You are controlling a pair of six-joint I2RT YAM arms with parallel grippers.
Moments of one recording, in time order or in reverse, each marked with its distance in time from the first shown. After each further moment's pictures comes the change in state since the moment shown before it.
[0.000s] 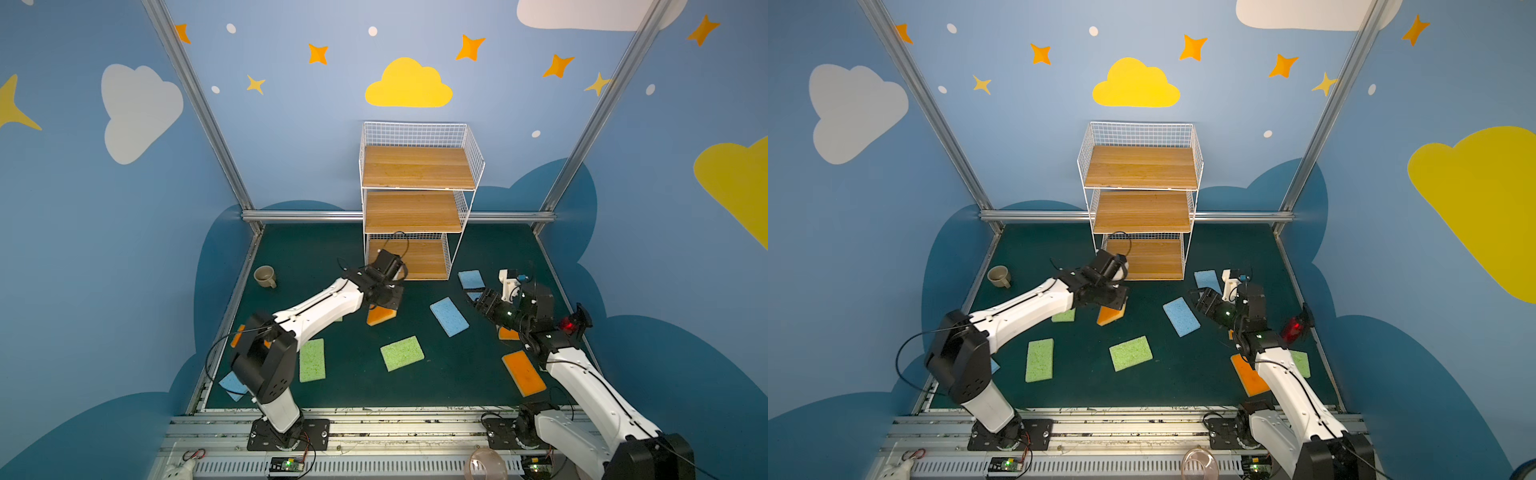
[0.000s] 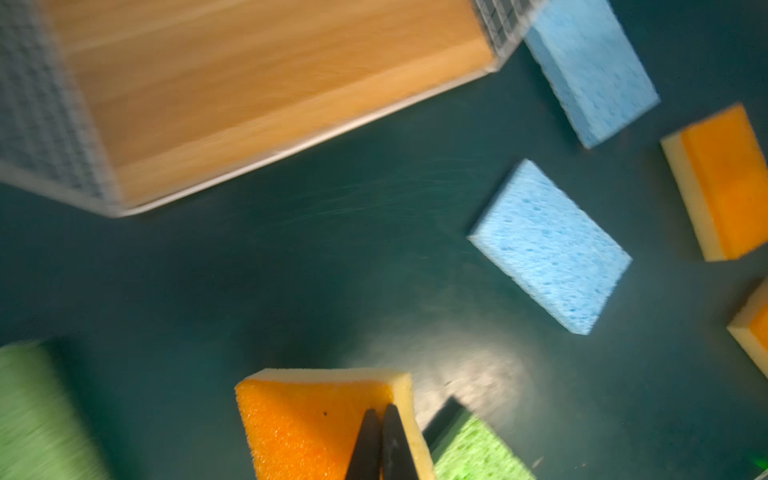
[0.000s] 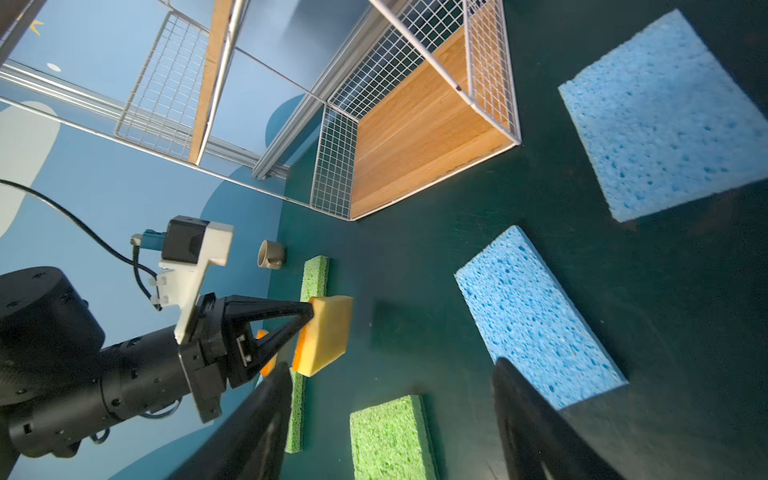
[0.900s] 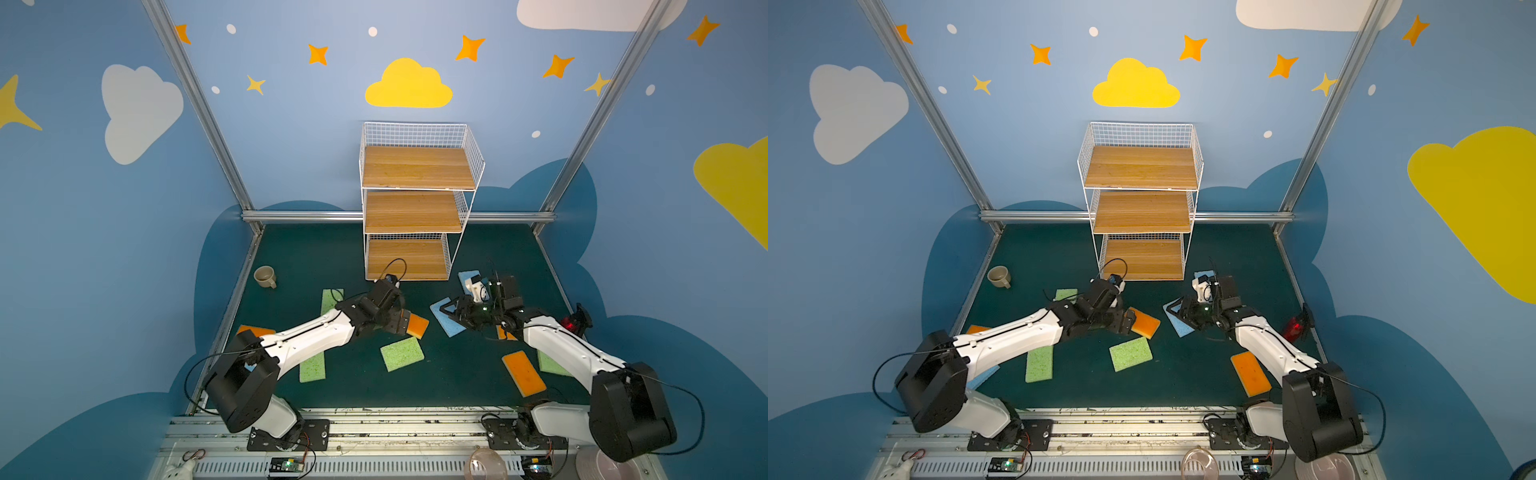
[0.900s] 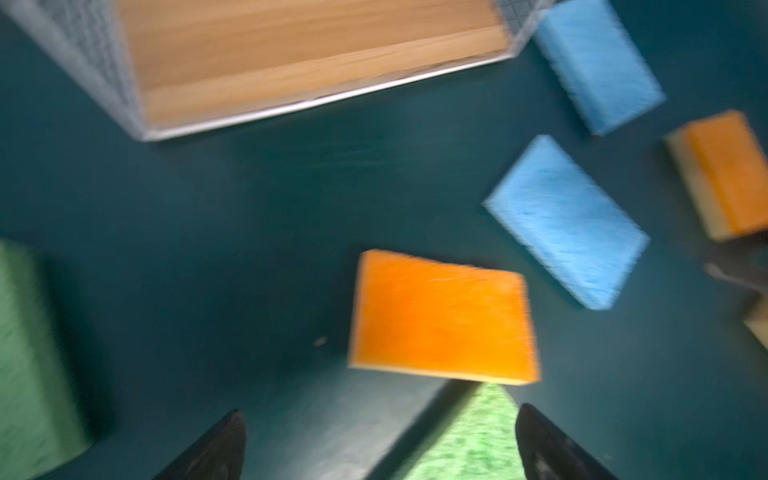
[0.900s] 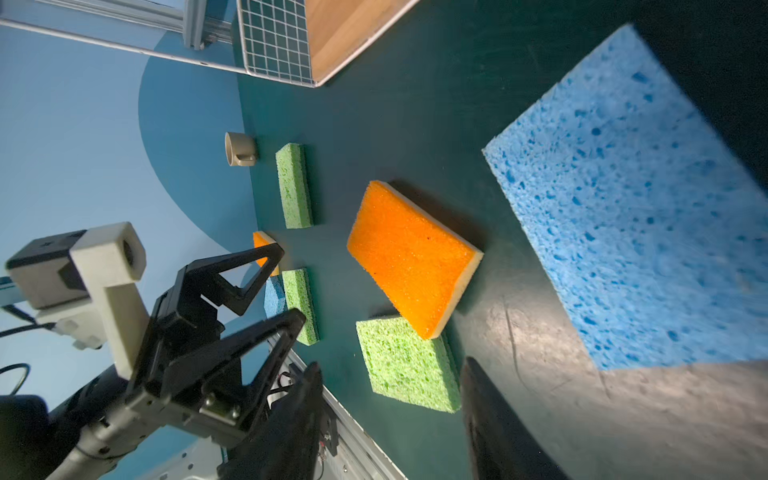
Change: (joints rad) left arm 0.028 -0.314 -0.471 0.276 -0.098 -0.148; right arm 0.192 0.417 0.172 -0.113 -0.152 0.065
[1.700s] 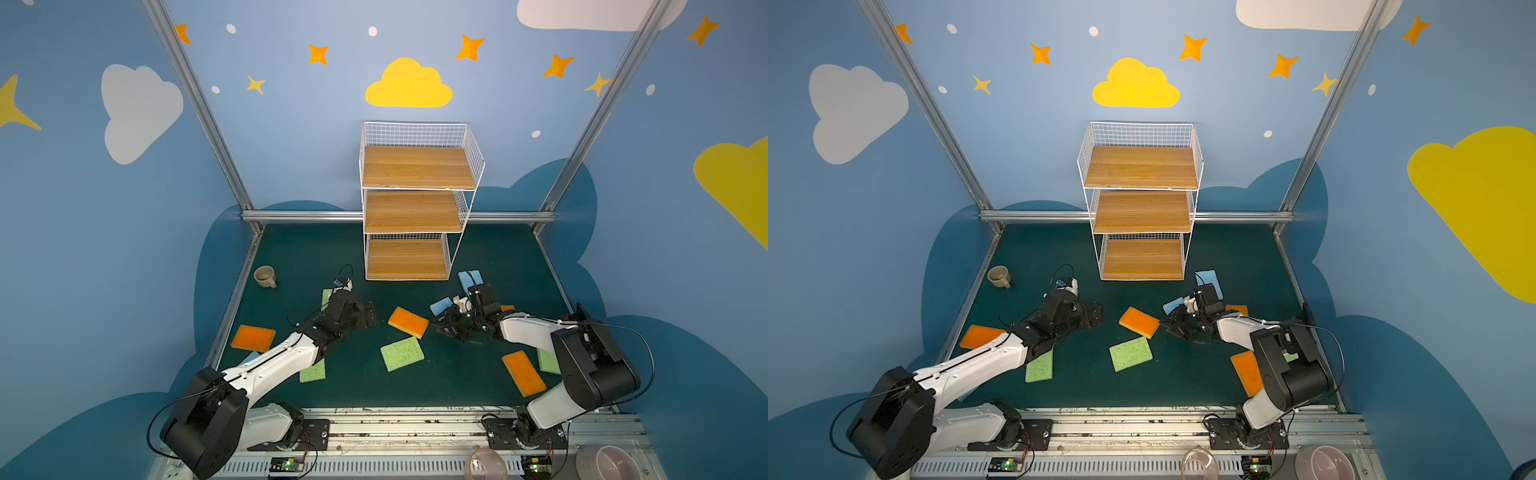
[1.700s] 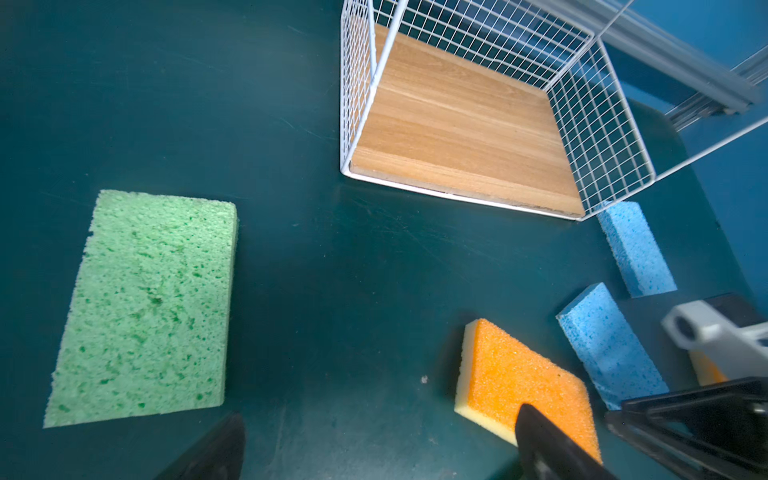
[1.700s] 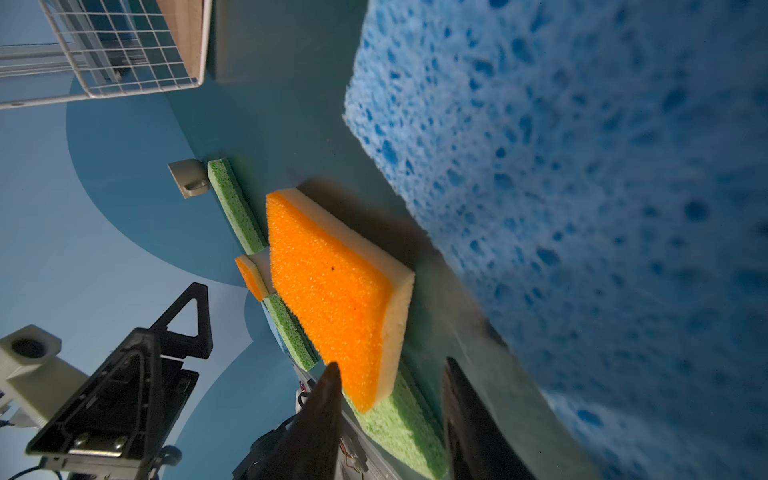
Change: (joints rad) left arm 0.147 -0.229 -0.287 0.276 -0.050 -0.155; right arm 0.052 0.260 -0.048 0.221 0.001 0.216
